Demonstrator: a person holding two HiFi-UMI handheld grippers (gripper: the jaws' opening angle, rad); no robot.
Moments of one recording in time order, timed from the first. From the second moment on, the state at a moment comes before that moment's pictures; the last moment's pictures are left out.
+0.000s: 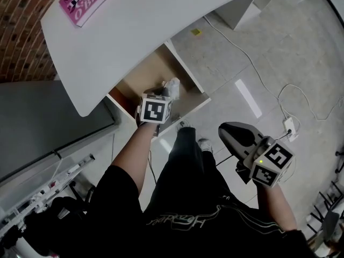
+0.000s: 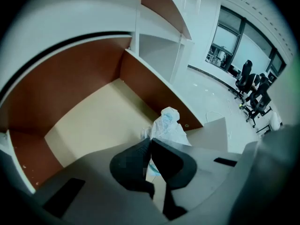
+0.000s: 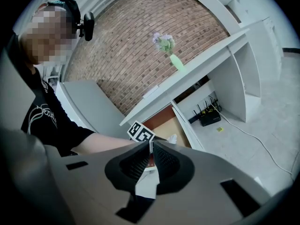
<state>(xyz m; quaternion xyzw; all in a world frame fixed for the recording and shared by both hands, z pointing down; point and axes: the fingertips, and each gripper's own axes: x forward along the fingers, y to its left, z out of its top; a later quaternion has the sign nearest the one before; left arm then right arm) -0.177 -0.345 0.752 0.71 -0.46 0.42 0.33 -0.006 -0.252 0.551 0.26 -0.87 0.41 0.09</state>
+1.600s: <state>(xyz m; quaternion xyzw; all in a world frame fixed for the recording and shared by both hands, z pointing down) -0.048 -0.124 0.200 0.84 -0.47 0.06 0.25 0.057 -0.131 0.195 0.19 -0.97 0.16 0.01</state>
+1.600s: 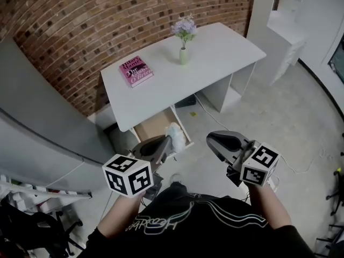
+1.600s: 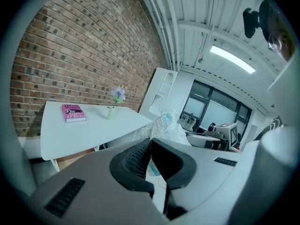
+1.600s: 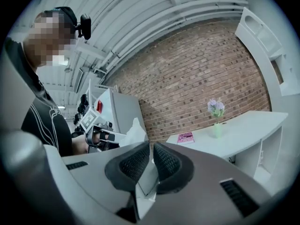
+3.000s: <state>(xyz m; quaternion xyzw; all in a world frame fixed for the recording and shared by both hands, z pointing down) -0.015 -0.144 0.205 0.85 -0.46 0.09 0.22 0.071 -0.161 0.200 0.19 -0.97 0.17 -0.01</state>
